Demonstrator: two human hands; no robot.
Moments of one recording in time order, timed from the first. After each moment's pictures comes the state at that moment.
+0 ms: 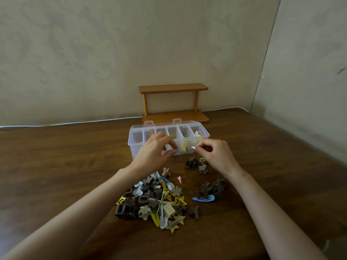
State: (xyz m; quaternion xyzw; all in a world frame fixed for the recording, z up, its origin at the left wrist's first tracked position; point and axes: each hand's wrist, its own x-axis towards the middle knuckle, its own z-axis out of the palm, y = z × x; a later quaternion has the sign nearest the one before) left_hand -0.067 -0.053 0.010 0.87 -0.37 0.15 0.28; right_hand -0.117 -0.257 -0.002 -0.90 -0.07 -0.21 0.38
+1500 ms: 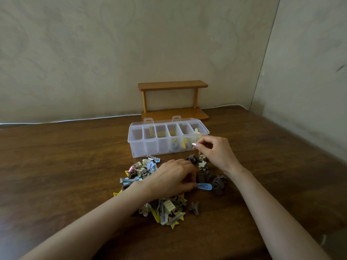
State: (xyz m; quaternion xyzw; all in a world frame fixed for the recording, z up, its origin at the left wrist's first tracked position) left_hand -0.110 -0.077 -0.005 0.85 -0.52 0.04 0.12; right_hand -0.114 -0.257 -0.005 -0.90 -0.05 -0.23 0.38
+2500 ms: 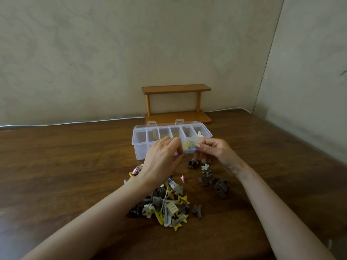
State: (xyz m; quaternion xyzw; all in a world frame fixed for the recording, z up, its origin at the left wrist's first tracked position) left_hand -0.098 -0.062 0.009 0.83 -0.40 0.30 0.24; right_hand -0.125 -0.254 0.013 -0.77 -0.12 -0.02 0.63
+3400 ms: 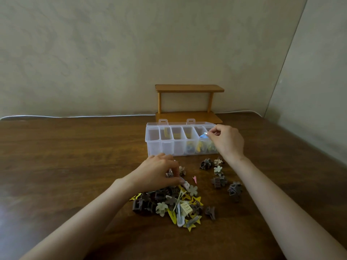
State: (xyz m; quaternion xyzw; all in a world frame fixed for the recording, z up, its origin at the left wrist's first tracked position) left_hand -0.093 -0.010 0.005 0.91 -0.40 0.01 0.11; right_hand -0.077 -0.236 0.020 -0.92 0.09 -0.30 0.22
